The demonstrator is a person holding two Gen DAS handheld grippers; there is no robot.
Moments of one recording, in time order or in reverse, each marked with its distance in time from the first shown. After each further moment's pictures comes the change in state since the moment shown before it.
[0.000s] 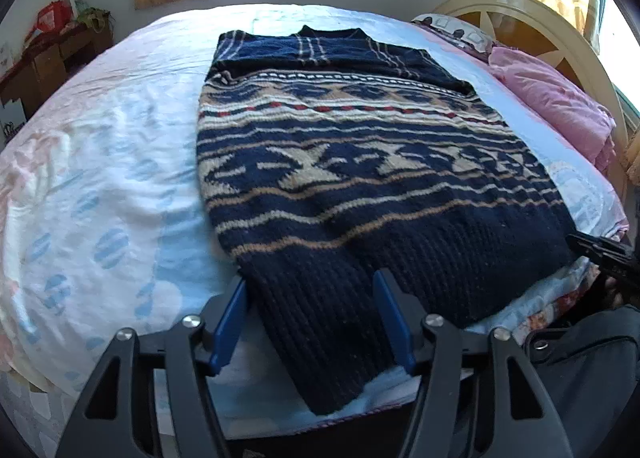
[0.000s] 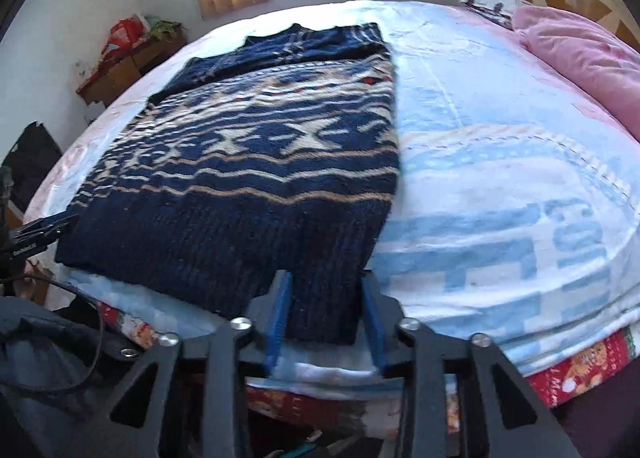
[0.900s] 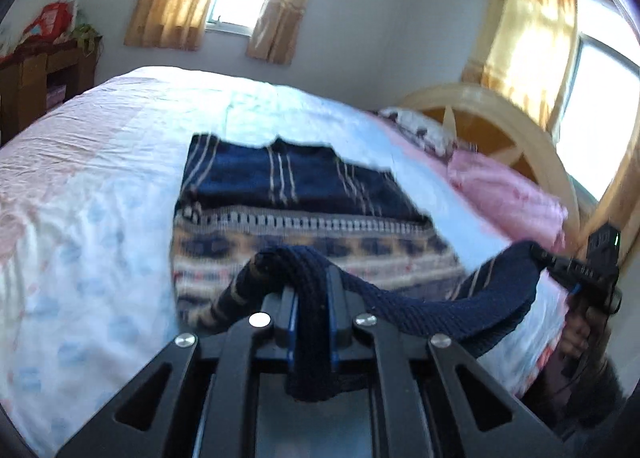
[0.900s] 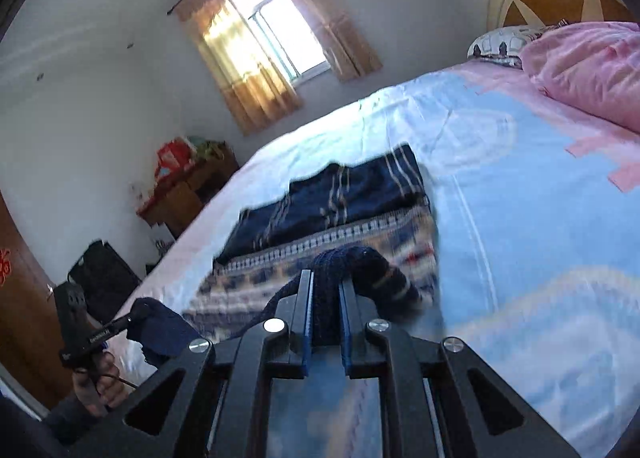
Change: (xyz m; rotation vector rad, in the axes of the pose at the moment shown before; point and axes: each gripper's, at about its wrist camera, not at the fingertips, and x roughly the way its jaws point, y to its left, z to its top) left arm -0.029 0.034 0.107 -0.119 -0.319 -0.241; right arm -0.046 -0.035 0.113 0.205 -0.374 0.278
